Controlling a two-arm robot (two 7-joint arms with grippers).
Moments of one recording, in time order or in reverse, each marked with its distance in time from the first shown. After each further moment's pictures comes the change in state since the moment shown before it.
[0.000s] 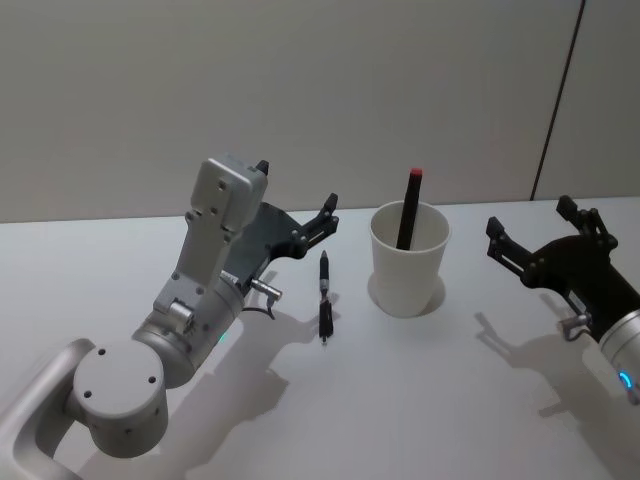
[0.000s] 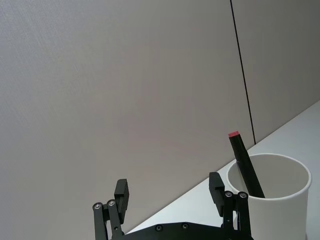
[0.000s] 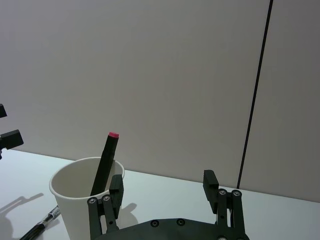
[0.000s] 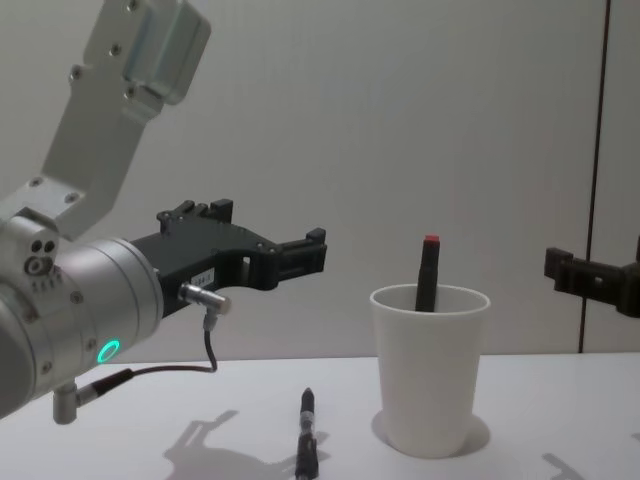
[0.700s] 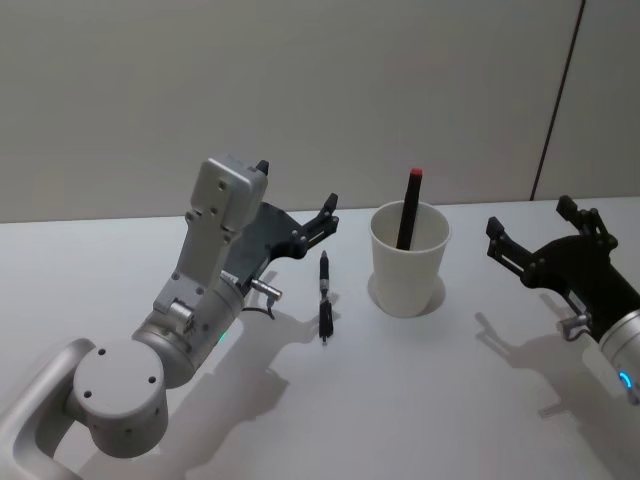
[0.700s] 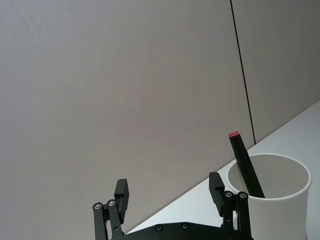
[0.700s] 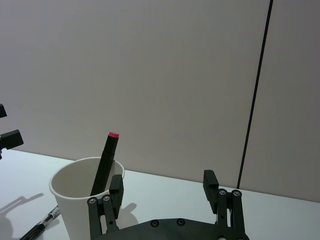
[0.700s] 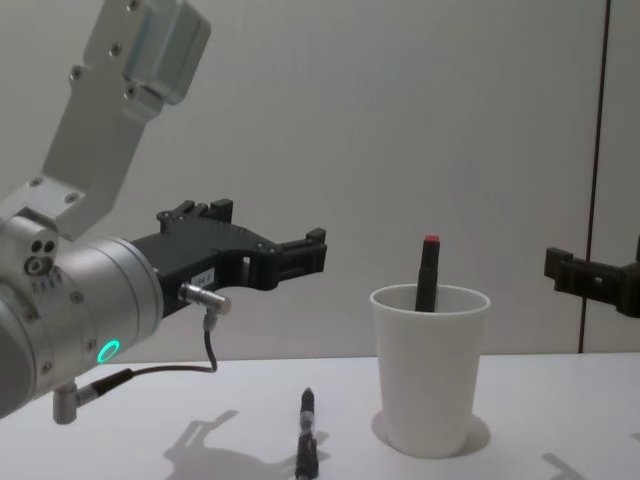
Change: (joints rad) left arm 0.000 0.000 0.000 0.000 0.000 0.000 0.000; right arm 0.000 0.000 0.000 0.000 0.000 0.000 0.000
